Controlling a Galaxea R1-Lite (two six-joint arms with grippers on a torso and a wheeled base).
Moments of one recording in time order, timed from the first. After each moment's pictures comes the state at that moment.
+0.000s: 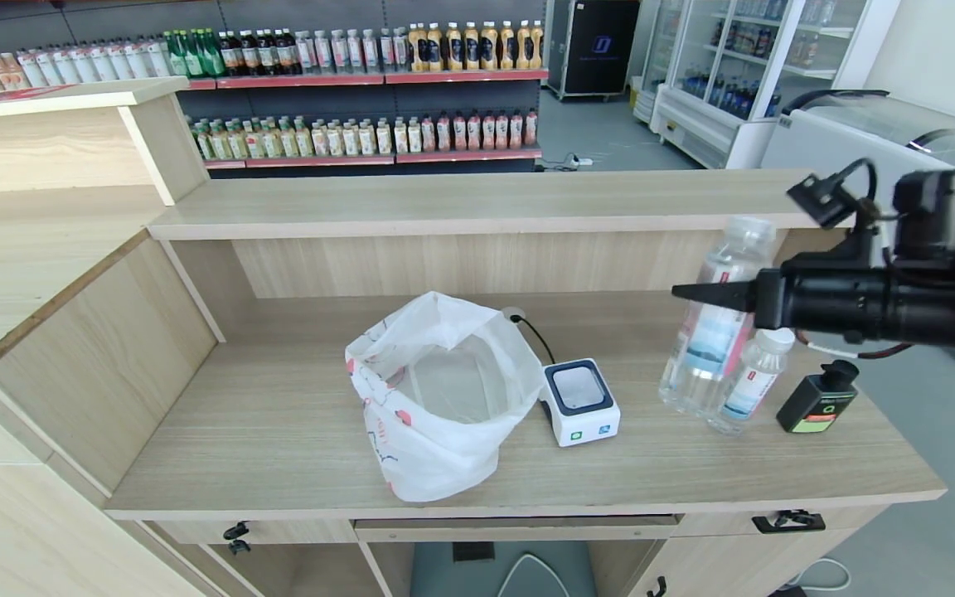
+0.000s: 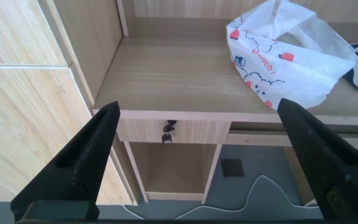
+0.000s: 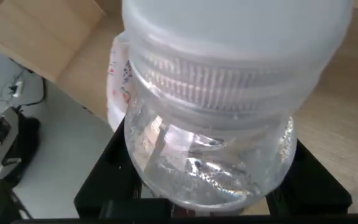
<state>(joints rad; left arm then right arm) 0.00 0.00 0.00 0.00 0.02 -0.02 0.12 1.65 -1.03 -0.31 0.63 0.07</state>
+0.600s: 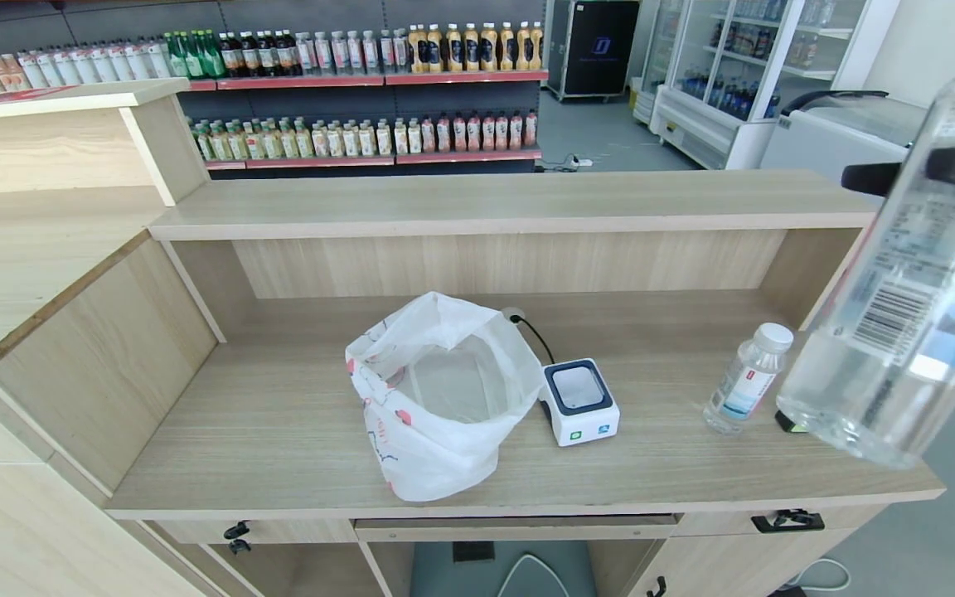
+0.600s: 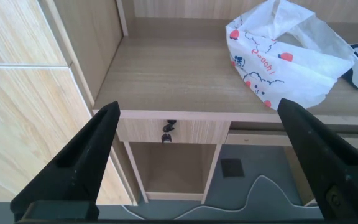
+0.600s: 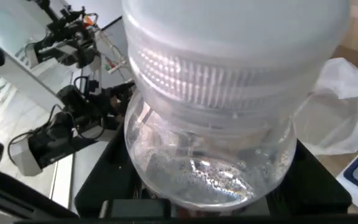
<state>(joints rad) 0.00 0.00 0.00 0.00 0.02 -0.02 0.16 1.24 -1.16 -0.05 1.14 0.18</state>
